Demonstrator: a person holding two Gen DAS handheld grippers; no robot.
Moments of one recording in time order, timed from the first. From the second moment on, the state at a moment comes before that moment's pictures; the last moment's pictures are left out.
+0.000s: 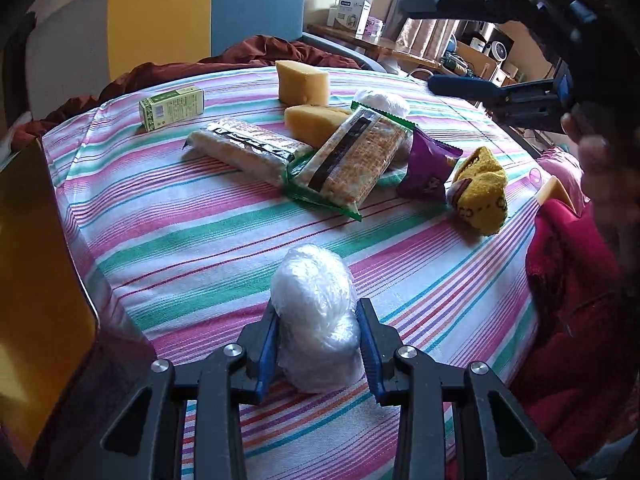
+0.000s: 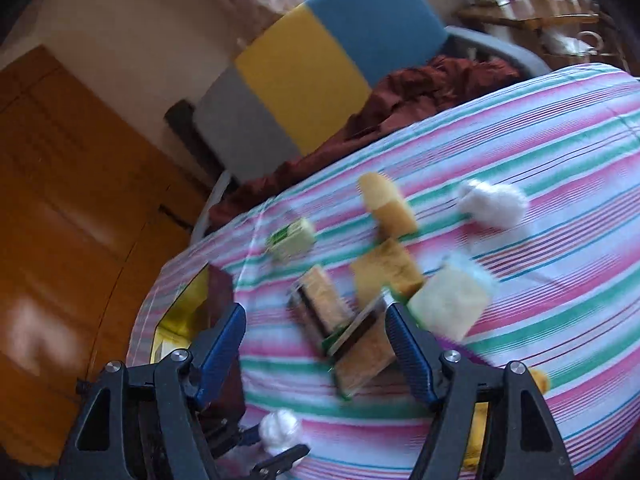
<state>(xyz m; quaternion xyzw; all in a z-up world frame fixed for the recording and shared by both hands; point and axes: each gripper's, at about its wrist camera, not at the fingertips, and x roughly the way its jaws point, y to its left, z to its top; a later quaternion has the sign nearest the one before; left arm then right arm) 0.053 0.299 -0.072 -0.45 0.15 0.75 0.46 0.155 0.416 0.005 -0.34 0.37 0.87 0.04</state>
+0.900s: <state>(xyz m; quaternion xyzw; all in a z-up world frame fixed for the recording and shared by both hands) 0.056 0.288 -0.082 -0.42 0.14 0.76 0.48 0.093 0.409 -0.051 -0.47 0.28 0.82 0.15</state>
